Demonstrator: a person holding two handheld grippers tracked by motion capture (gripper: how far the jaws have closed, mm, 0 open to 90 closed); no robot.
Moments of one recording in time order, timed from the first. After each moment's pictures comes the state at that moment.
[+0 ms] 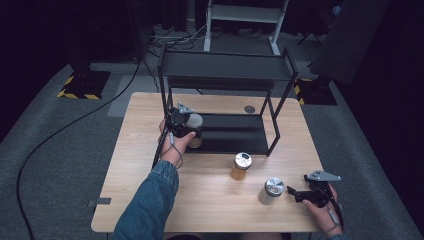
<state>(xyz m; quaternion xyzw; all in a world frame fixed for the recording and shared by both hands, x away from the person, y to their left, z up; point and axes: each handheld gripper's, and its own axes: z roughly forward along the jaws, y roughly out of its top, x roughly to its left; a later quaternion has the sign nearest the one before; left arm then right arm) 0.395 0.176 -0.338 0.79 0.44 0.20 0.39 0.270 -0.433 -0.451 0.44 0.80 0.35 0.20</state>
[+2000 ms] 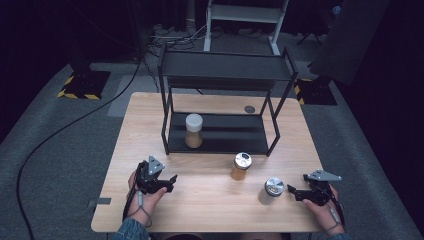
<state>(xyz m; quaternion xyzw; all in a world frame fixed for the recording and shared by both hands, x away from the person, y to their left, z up) 0.256 0.237 -0.419 0.80 0.43 0.22 0.35 0.269 -0.433 -0.452 0.45 0.80 0.35 0.20</state>
